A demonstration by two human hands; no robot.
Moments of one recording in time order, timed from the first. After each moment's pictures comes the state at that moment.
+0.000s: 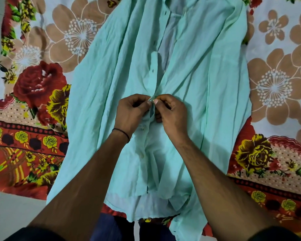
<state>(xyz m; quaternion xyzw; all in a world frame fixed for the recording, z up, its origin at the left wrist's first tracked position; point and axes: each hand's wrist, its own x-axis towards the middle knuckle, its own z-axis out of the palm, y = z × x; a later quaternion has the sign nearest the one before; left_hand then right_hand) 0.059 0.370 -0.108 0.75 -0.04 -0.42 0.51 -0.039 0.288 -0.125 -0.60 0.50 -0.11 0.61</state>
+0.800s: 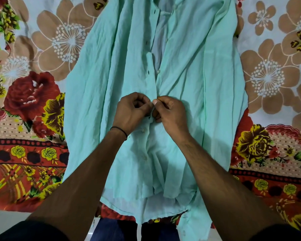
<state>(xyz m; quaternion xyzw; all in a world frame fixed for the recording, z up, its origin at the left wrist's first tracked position) 0.075 0.365 -0.113 0.78 -0.14 -0.45 0.42 -0.039 0.287 -0.119 -0.59 0.52 -0.08 0.61</state>
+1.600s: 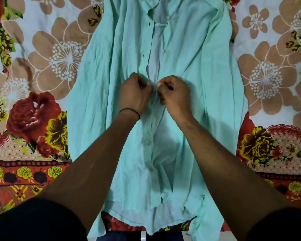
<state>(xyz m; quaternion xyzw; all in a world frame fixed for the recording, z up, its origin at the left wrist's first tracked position) 0.115 0.295 -0.117 0.85 -0.21 -0.34 0.35 0.012 0.231 -0.119 -0.59 0.57 -0.15 0.55</state>
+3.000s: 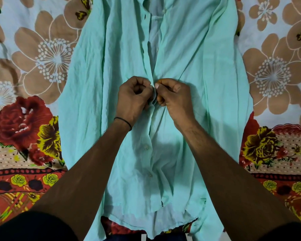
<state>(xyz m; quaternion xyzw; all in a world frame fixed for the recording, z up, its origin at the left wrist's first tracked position) 0.110 0.301 -0.124 0.71 -0.11 -0.47 0.51 0.007 0.230 -0.122 -0.51 0.54 -0.16 0.65</state>
